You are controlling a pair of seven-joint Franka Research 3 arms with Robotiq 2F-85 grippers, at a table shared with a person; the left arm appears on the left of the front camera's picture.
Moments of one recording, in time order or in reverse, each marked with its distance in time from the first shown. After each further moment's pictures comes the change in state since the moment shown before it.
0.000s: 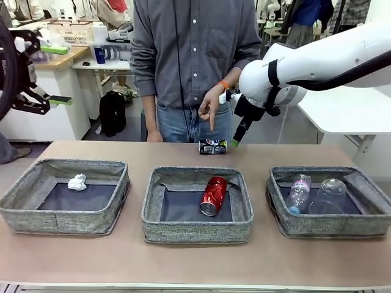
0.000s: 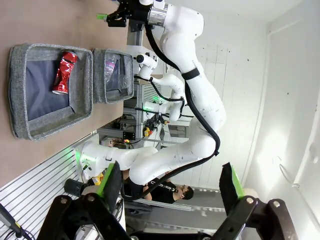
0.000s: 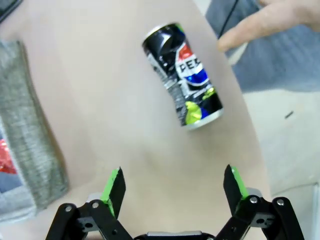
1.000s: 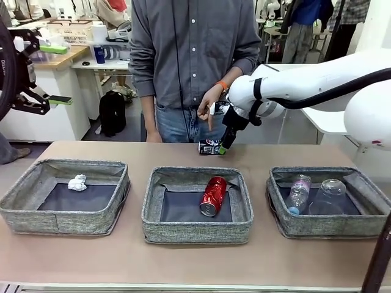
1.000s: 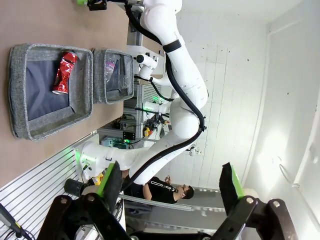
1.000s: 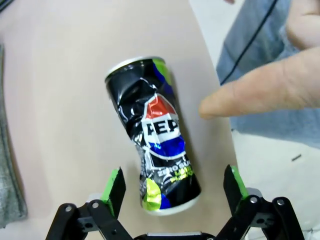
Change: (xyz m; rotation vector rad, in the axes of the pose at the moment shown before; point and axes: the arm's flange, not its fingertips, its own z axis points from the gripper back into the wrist) left arm 0.000 0.000 0.000 0.000 0.000 0.000; right arm 0.026 -0.049 -0.082 0.125 -0.072 0.133
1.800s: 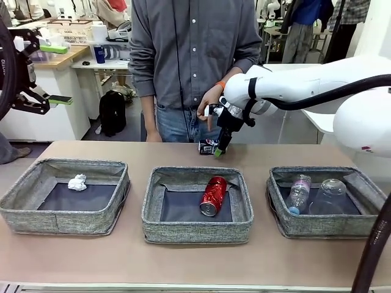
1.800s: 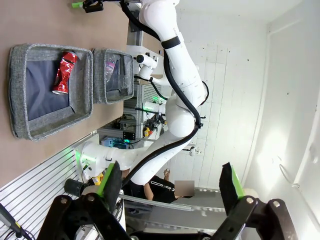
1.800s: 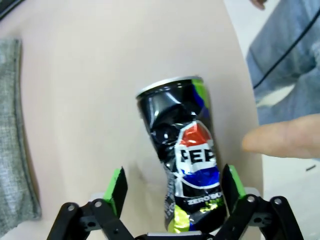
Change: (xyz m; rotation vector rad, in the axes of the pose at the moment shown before) left arm 0.000 0.000 0.000 0.000 0.000 0.000; right arm 0.015 0.007 -0.014 0.112 0.028 0.035
